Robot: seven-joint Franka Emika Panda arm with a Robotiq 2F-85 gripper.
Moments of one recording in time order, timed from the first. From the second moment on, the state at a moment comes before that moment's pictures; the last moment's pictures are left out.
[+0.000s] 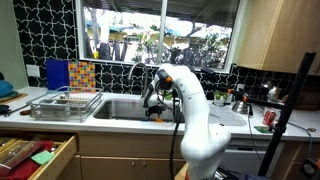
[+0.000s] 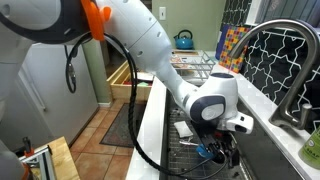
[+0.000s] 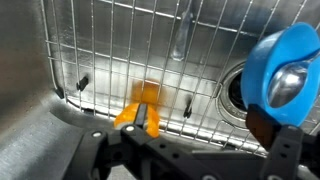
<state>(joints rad) -0.23 0.60 -0.30 -1.84 -0.04 2.59 0.18</state>
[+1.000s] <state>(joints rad) -0.23 0.69 -0.31 -1.79 0.00 2.58 0.25</state>
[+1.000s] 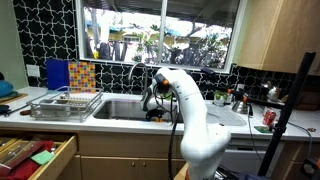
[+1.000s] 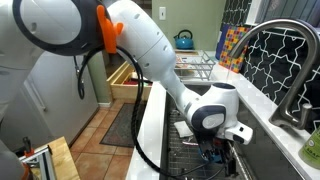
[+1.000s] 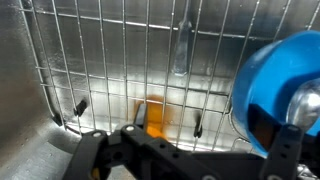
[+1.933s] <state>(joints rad) -0.27 0.80 -0.33 -1.69 0.02 2.42 0.27</state>
